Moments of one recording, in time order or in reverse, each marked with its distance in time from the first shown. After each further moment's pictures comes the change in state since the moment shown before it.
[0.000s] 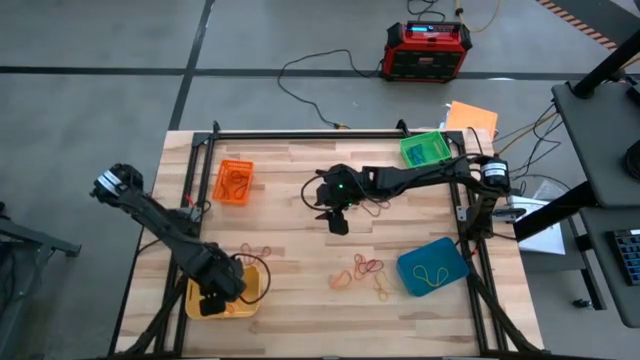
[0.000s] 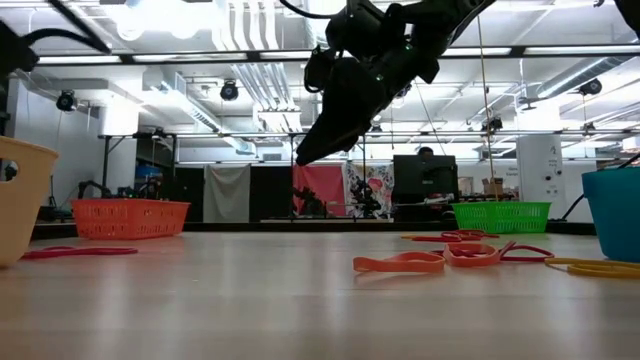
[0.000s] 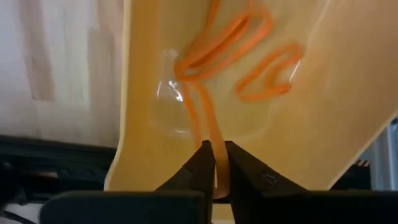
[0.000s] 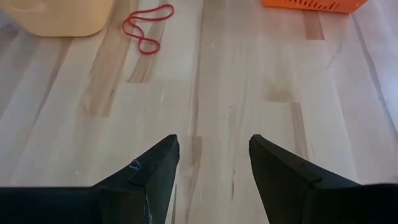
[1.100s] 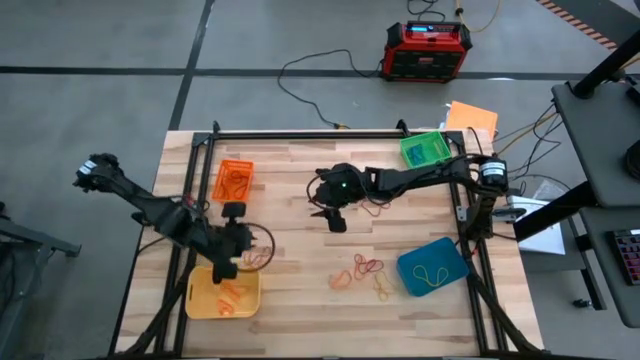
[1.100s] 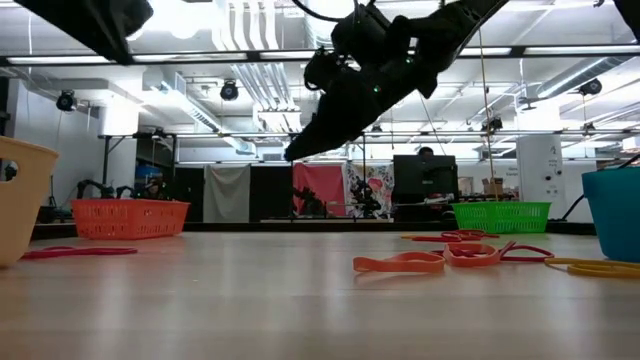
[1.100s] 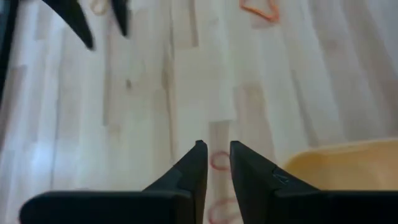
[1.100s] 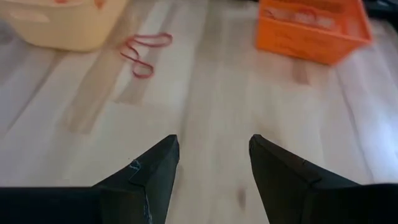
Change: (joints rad) left arm 0.171 -0.326 0.032 0.209 -0.683 0.672; right arm -0.009 0.019 -0.072 0.226 -0.016 -0.114
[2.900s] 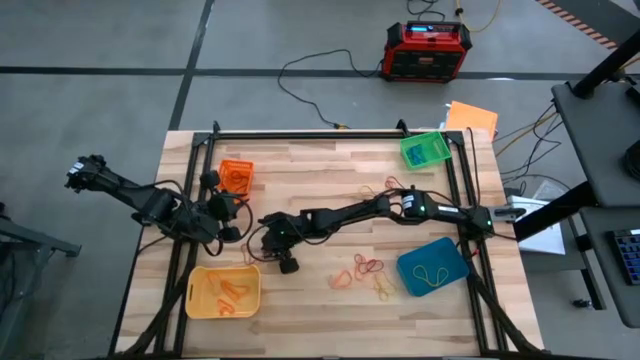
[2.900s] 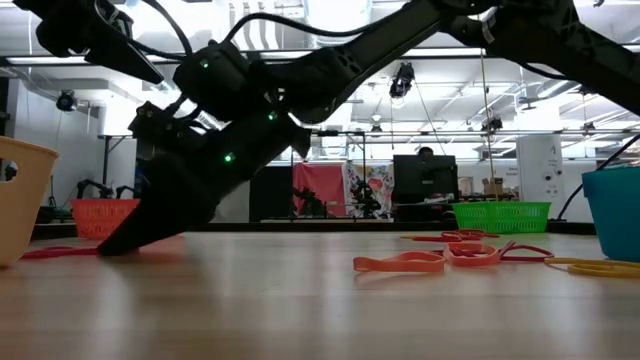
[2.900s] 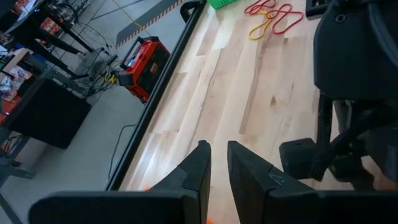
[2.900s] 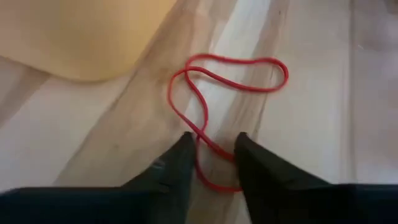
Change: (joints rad) left arm 0.094 -0.278 -0.222 0.068 -0.485 0.028; right arm 0.182 0.743 0.842 -0.201 0.028 -0.039
